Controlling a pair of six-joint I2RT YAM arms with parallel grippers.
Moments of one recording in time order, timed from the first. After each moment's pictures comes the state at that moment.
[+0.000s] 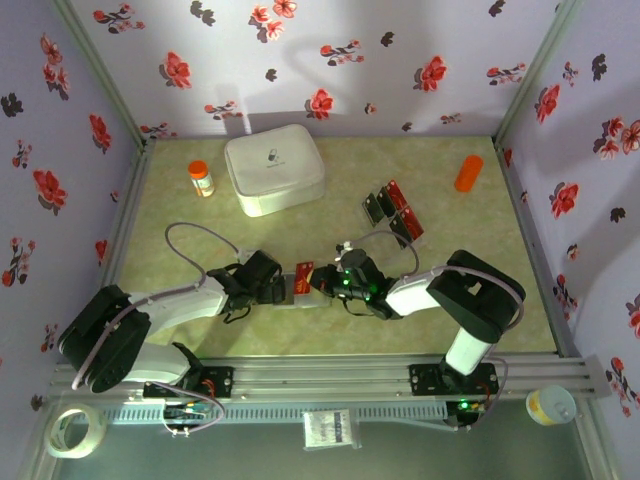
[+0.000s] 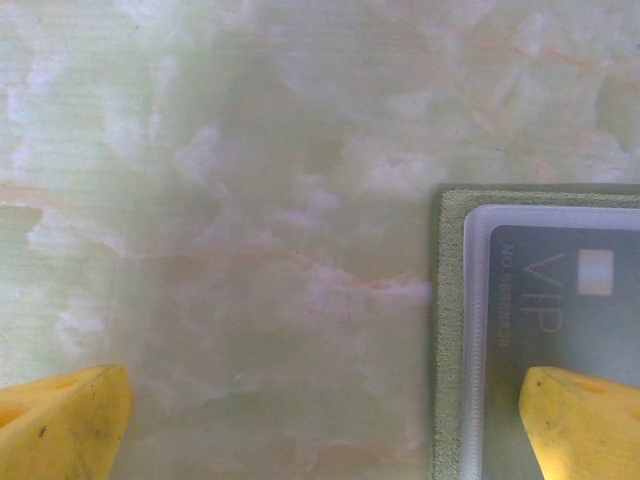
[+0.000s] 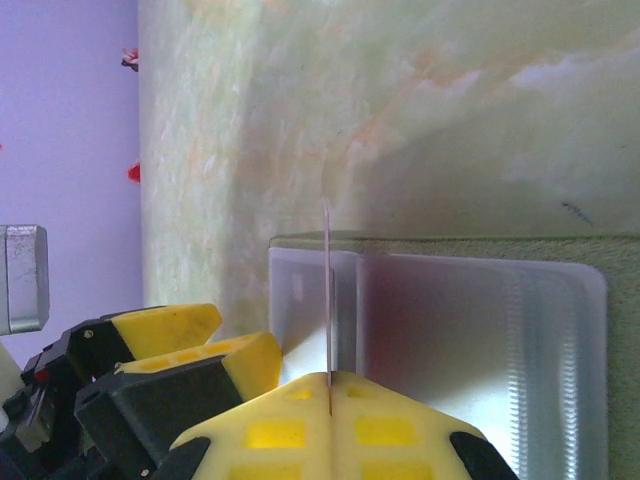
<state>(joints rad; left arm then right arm) -0.79 1.34 0.57 -0.39 -0.30 -0.75 0.88 1.69 0.52 0.65 -0.23 1.17</state>
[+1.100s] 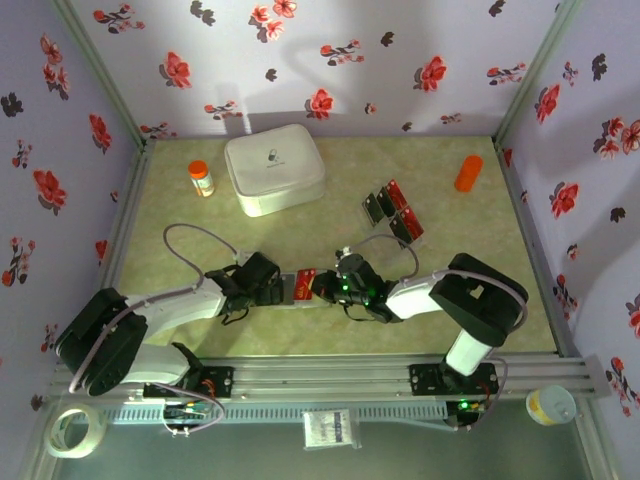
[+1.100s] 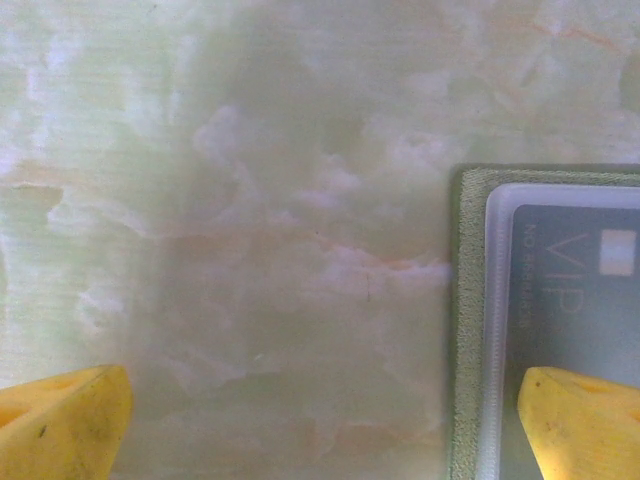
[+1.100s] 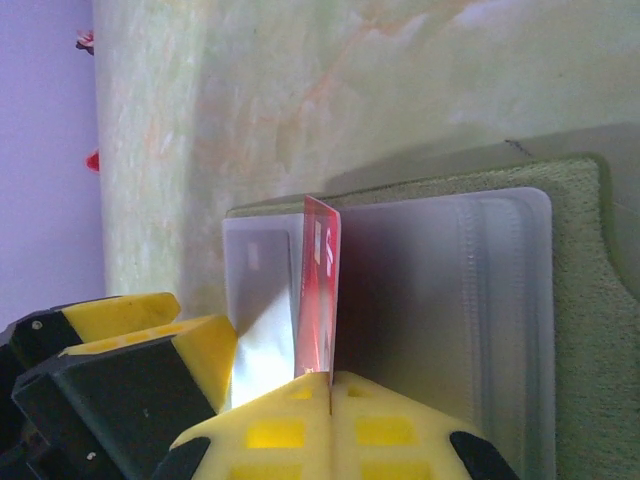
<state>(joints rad) -0.79 1.32 0.55 -0.41 -0.30 -0.75 0.92 1.67 0.51 0.56 -0.18 1.16</state>
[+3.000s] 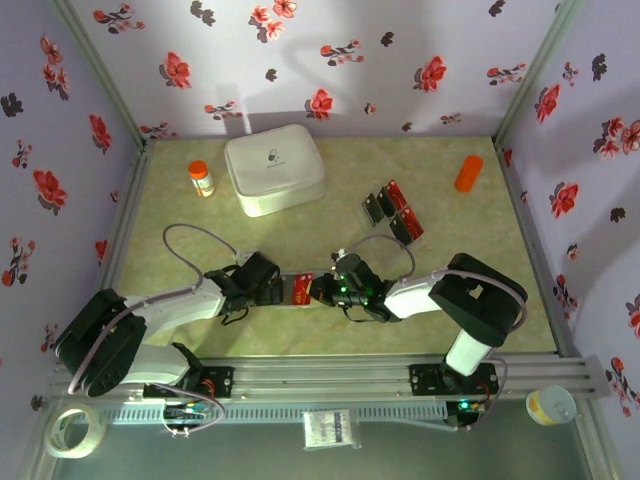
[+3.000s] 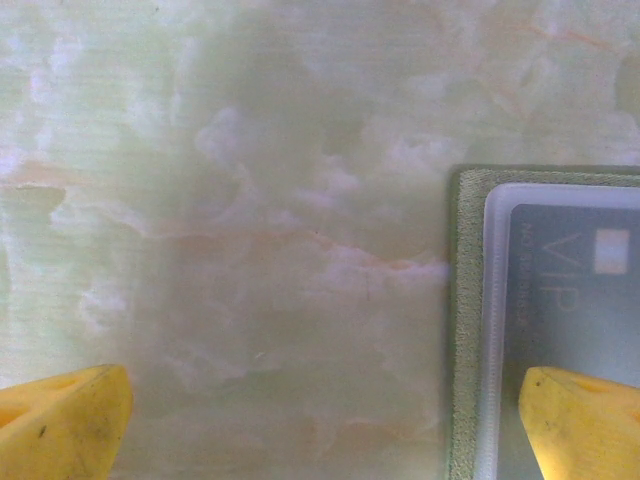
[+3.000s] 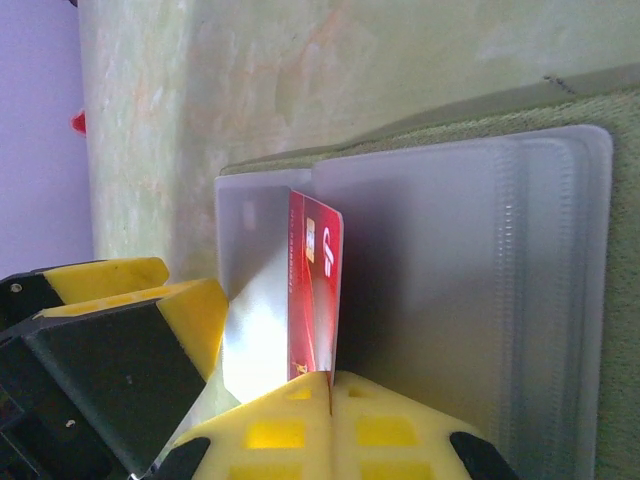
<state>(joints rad) -0.79 1.32 0.55 -0.41 -0.30 -0.75 0.93 1.67 0.53 0.51 -0.24 1.13</state>
